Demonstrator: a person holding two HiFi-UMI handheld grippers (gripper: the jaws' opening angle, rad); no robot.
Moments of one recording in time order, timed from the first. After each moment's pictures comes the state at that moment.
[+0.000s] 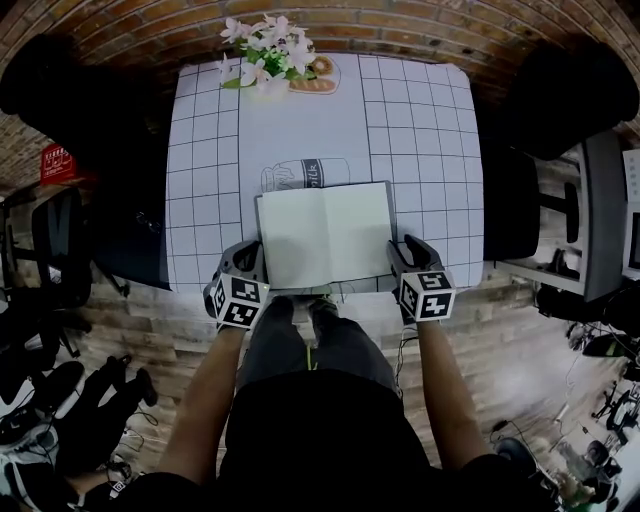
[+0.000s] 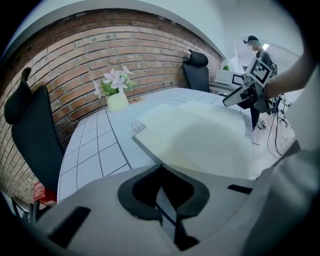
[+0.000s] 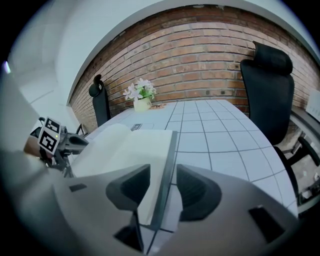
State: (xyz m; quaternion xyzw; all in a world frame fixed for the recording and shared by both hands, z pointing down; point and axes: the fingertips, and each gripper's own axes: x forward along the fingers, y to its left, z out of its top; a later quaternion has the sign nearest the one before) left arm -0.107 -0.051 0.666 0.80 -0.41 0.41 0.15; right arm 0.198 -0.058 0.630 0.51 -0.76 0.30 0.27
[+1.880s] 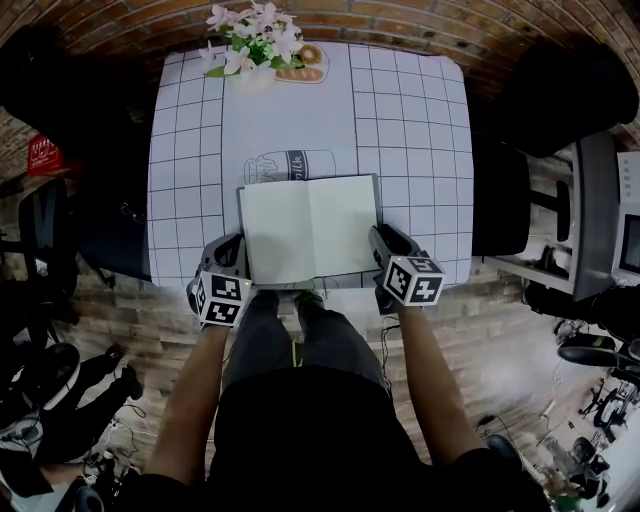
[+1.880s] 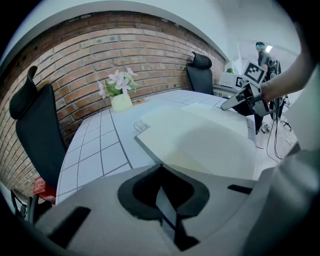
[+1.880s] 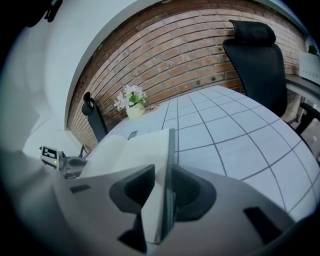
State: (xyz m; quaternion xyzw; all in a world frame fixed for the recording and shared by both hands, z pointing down) left arm -0.109 -0.051 0.665 0.80 -0.44 0.39 0.16; right arm 0.190 -0.074 0.642 0.51 -0.74 0.39 0.18
